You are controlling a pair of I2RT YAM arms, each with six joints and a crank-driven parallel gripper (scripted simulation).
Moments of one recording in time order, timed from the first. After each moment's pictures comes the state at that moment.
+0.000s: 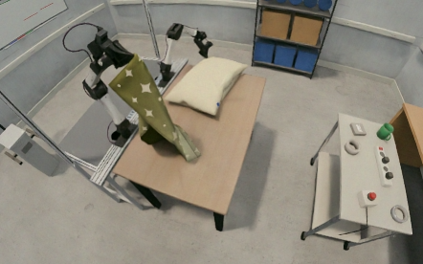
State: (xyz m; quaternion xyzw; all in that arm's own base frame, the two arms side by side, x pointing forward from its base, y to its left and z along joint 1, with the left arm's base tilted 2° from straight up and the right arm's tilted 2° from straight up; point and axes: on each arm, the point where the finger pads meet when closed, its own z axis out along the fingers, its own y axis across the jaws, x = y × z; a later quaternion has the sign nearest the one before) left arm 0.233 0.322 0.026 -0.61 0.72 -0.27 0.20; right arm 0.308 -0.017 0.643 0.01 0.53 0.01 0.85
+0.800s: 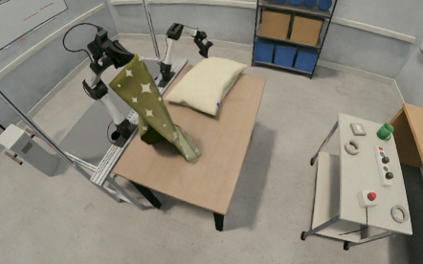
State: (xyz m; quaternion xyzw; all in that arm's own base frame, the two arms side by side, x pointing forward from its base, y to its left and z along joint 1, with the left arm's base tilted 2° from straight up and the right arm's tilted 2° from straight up) left arm 0.233 0.323 0.026 -0.61 0.72 -0.27 0.21; right arm 0.308 -0.017 0.643 0.01 0.53 0.01 0.85
